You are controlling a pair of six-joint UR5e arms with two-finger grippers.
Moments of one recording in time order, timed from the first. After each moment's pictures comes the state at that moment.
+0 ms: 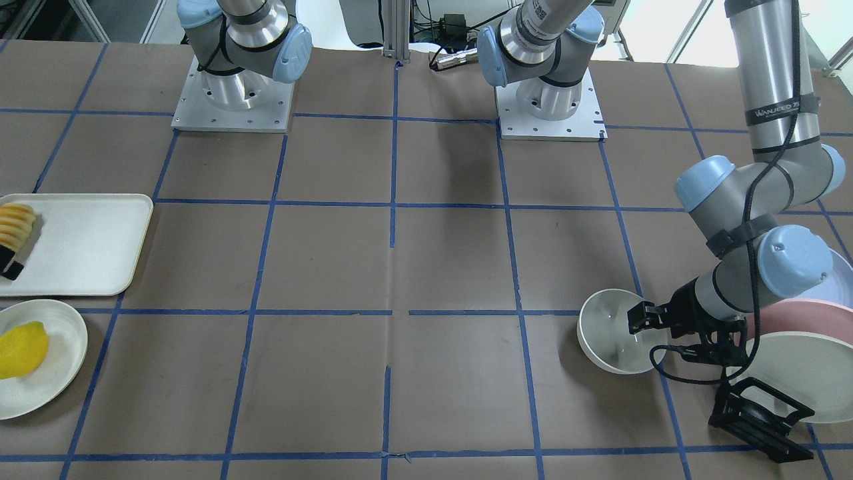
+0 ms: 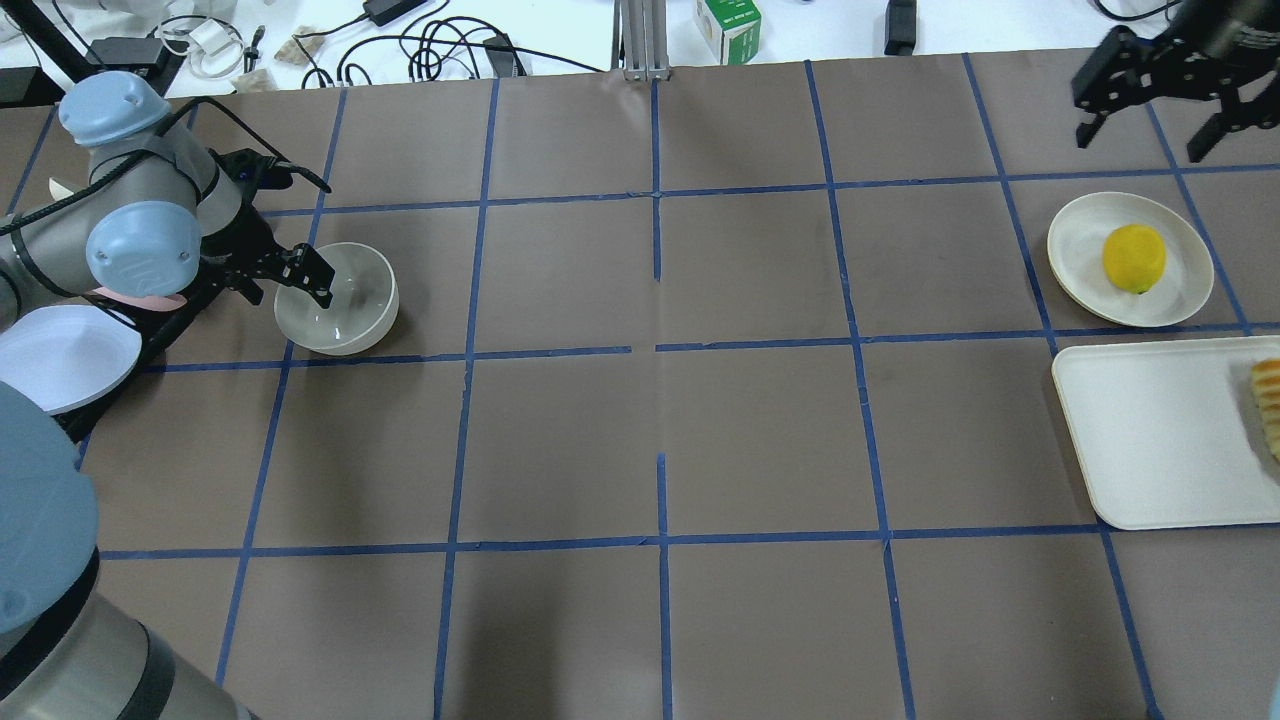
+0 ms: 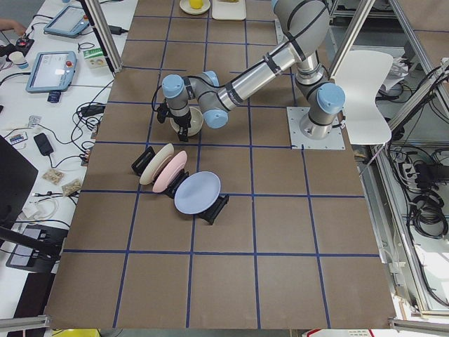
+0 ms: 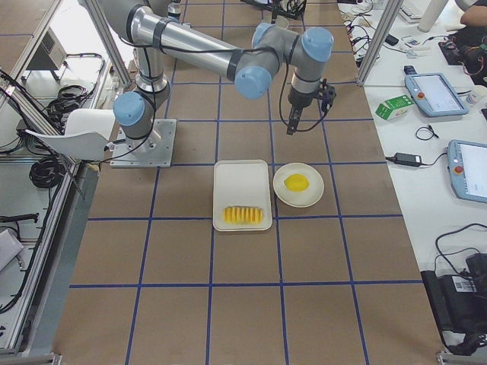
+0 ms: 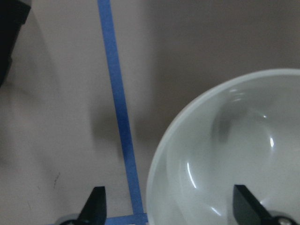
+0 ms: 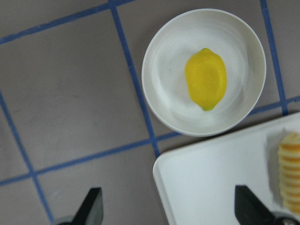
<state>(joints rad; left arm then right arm) -1.21 -2.05 -1.71 -1.03 1.55 0.45 1.11 -1.25 1.41 -1.69 -1.57 -0.19</state>
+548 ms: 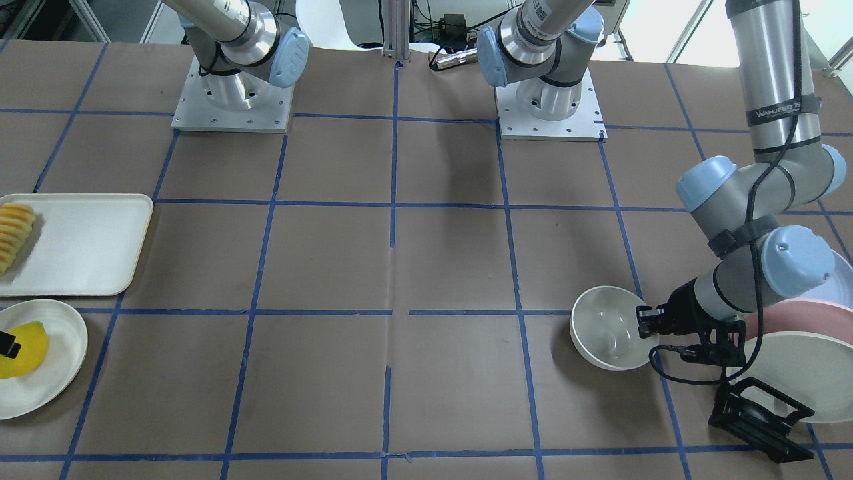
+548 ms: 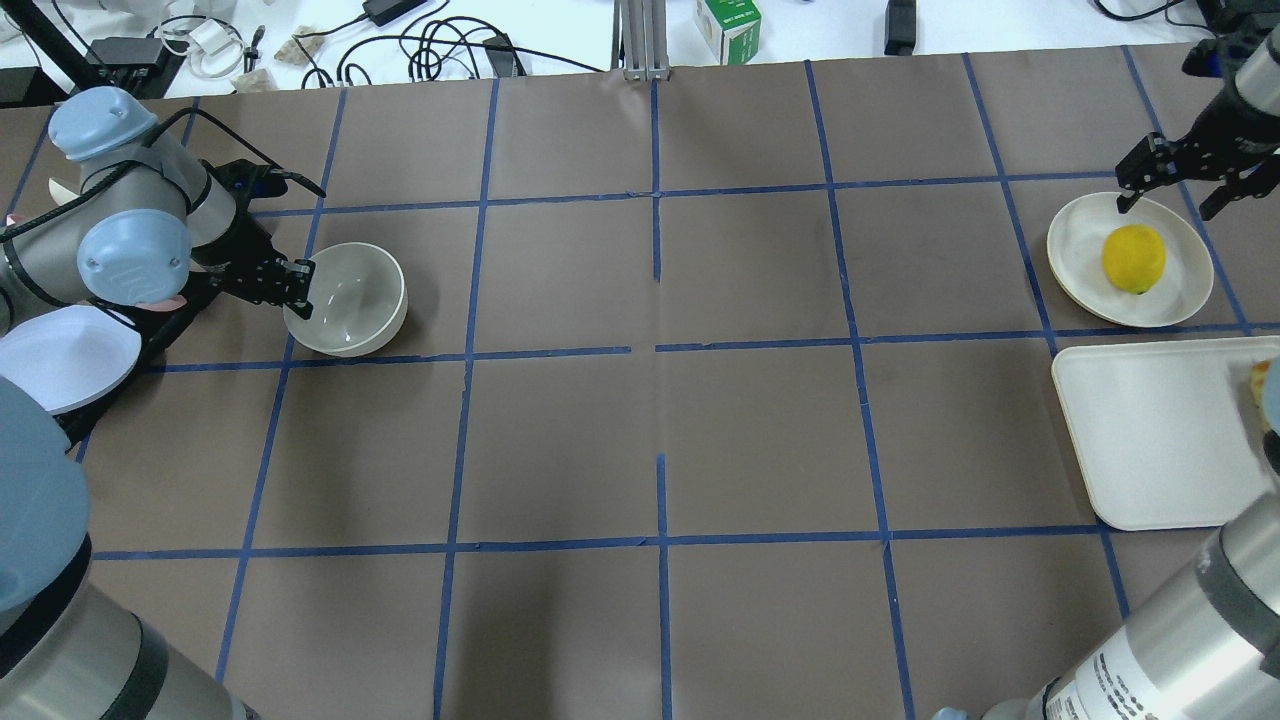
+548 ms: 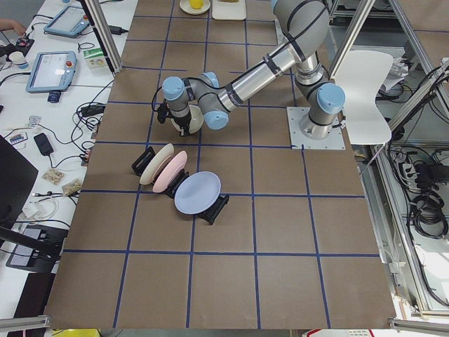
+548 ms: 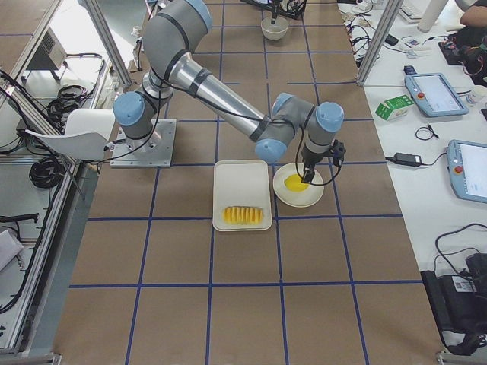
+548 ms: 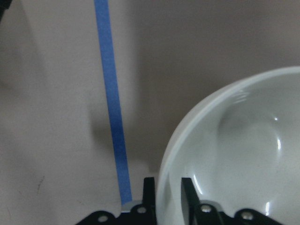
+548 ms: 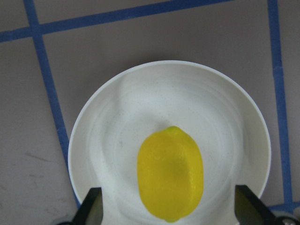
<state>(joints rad) -1.21 -2.04 -1.70 -1.05 1.50 0.44 1.06 -0.99 1.41 -1.96 -1.58 -0.36</state>
